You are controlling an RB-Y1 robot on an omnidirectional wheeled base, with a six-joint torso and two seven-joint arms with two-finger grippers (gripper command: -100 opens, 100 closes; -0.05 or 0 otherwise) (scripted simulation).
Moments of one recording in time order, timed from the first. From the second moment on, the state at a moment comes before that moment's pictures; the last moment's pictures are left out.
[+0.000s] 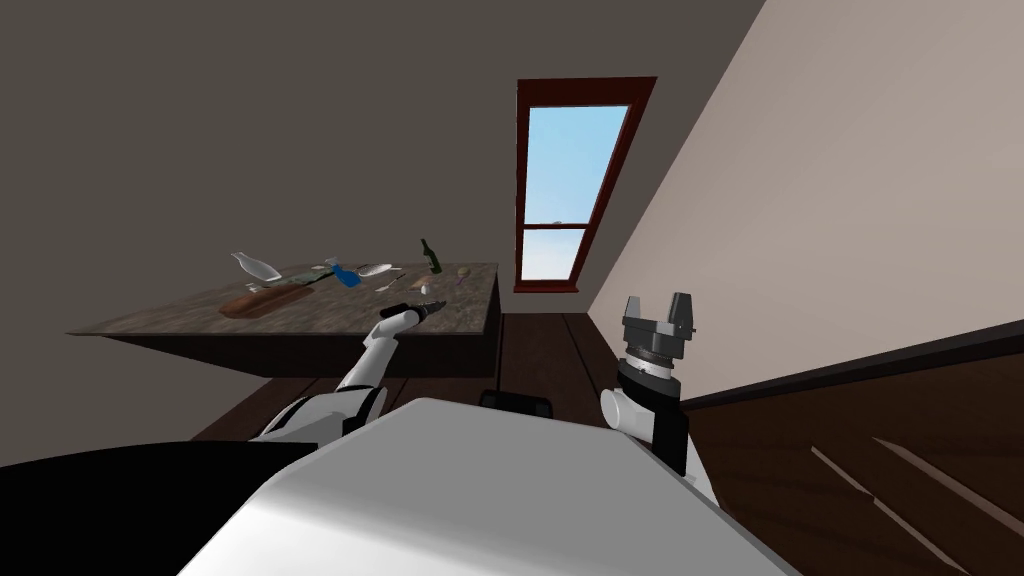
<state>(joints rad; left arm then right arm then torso) -0.20 0.56 0.30 -1.20 0.76 0.53 1.34 0.49 -0.03 -0.05 -2.24 -0.11 -0.60 0.00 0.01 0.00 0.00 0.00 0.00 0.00</state>
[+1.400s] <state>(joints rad) -0.49 0.57 0.20 -0.84 0.69 0.52 1.27 0.49 -0.03 -0.05 -2.24 -0.11 -0.60 0.00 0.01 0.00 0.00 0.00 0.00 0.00</state>
